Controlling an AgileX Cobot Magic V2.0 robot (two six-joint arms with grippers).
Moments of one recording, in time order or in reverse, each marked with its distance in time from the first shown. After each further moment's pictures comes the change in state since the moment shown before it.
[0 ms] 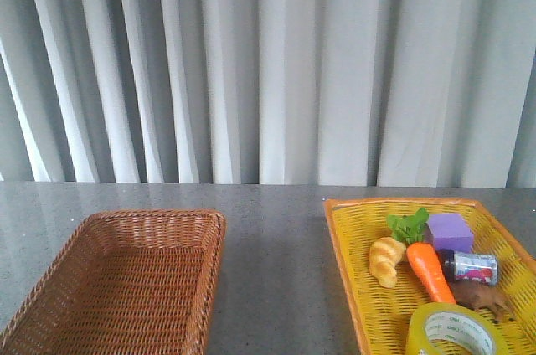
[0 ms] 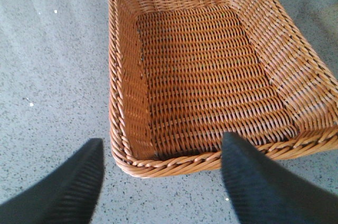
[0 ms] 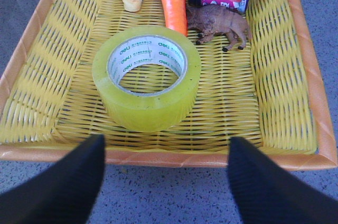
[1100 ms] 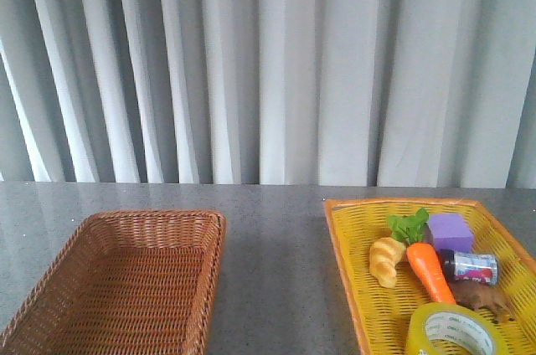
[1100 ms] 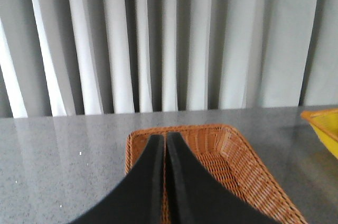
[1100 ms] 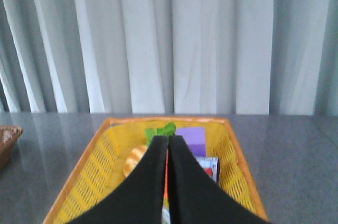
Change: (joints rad) left arm 0.000 -0.256 0.015 0.010 -0.256 -0.044; right arm 0.000 -0.325 0.025 0.023 -0.311 0.003
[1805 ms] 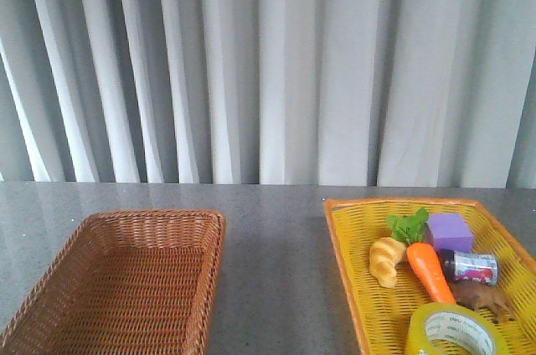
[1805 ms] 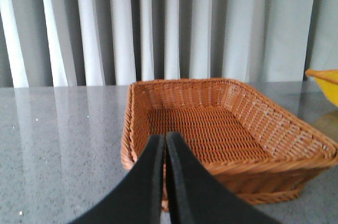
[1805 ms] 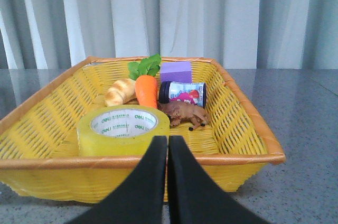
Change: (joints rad) left arm 0.000 -0.527 0.662 -0.002 -0.274 0.000; right arm 0.000 -0.455 0.615 -0.012 -0.216 0.001
